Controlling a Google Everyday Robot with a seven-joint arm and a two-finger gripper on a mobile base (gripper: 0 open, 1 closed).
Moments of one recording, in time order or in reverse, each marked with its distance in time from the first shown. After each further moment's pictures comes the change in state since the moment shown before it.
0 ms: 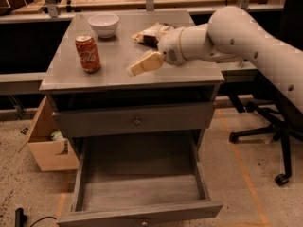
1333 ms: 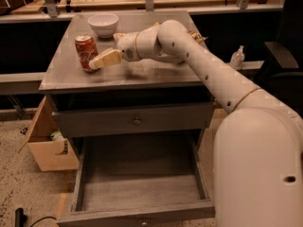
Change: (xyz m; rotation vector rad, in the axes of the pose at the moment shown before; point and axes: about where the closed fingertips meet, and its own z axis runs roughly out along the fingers) arm -0.028 -0.015 0.170 -0.187 -0.190 0.035
